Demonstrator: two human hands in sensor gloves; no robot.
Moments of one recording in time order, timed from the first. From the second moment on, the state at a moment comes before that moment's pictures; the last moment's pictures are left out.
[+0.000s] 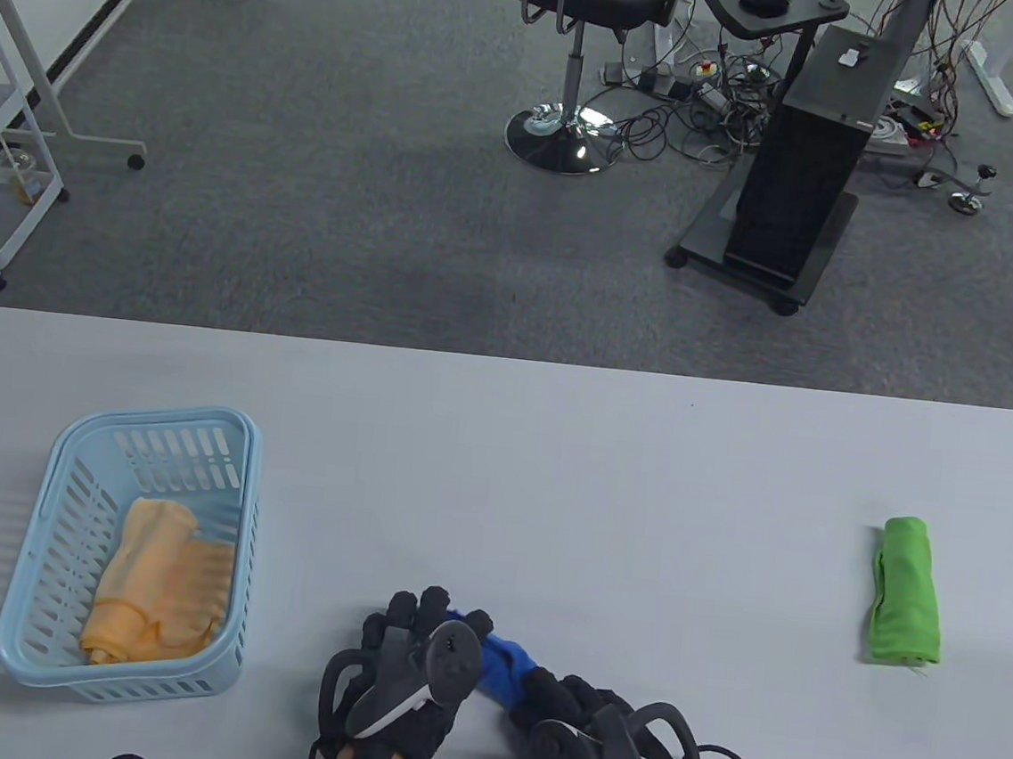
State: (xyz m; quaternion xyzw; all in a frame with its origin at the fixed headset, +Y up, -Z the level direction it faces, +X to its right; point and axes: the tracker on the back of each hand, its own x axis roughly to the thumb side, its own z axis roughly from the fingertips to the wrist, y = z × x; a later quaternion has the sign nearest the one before) left_hand -0.092 -0.742 -0.252 -0.08 -0.06 0.11 0.99; right_hand 0.106 -0.772 -0.222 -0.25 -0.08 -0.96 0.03
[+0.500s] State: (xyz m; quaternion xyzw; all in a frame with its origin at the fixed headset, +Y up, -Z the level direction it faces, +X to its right) left_hand -0.114 -0.723 -0.246 -0.03 -0.04 0.15 0.99; right_hand 0.282 -0.767 -0.310 0.14 -0.15 -0.98 0.05
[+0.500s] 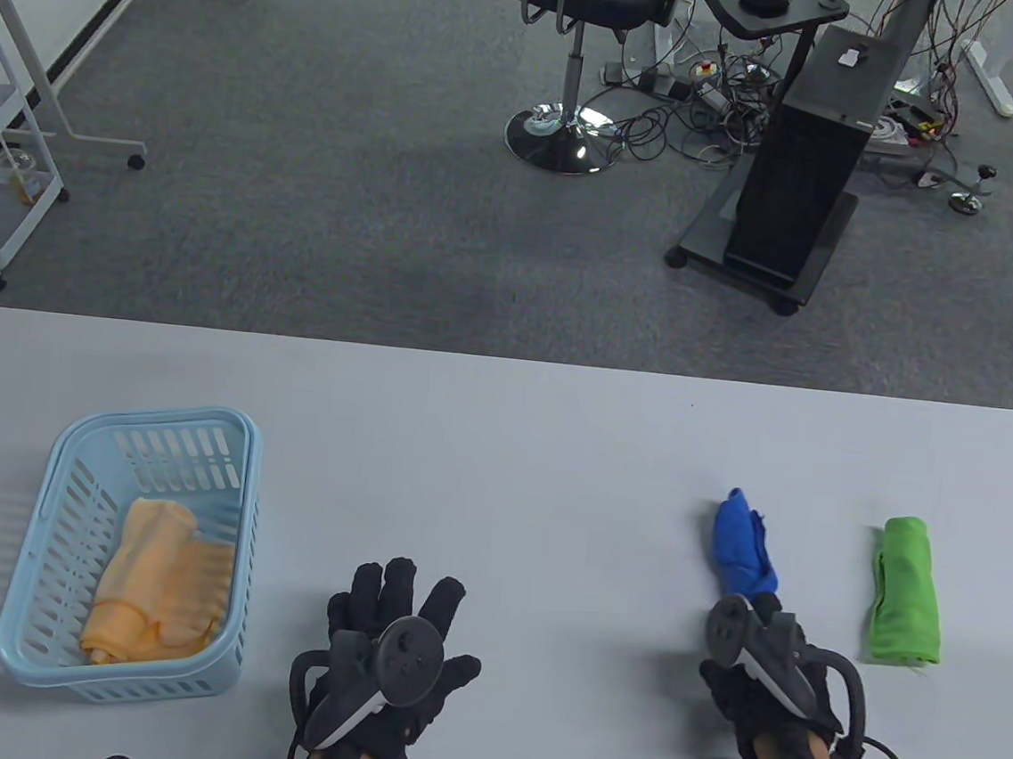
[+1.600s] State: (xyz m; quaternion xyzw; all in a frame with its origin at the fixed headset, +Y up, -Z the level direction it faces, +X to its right) left_hand -0.112 -0.728 -0.247 -0.07 -0.04 0.13 0.99; right_hand 0.330 -0.720 -0.290 0.23 -0.12 -0.97 -0.01
